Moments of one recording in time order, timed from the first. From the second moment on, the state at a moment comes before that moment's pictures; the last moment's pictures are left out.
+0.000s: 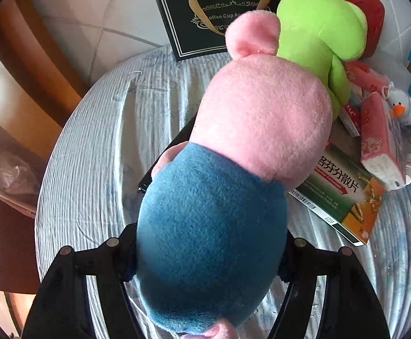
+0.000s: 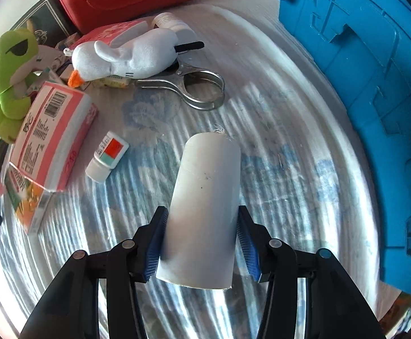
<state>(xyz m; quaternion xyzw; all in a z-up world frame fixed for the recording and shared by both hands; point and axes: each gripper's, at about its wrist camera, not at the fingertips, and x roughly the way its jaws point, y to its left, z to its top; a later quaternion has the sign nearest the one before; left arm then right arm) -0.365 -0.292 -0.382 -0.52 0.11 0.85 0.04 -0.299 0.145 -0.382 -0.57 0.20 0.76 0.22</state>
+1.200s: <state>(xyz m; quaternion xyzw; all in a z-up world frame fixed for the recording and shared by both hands) -0.205 -0.257 -0.235 -0.43 0.02 0.90 -0.04 -0.126 0.113 -0.138 -0.40 0.10 0.91 0.03</state>
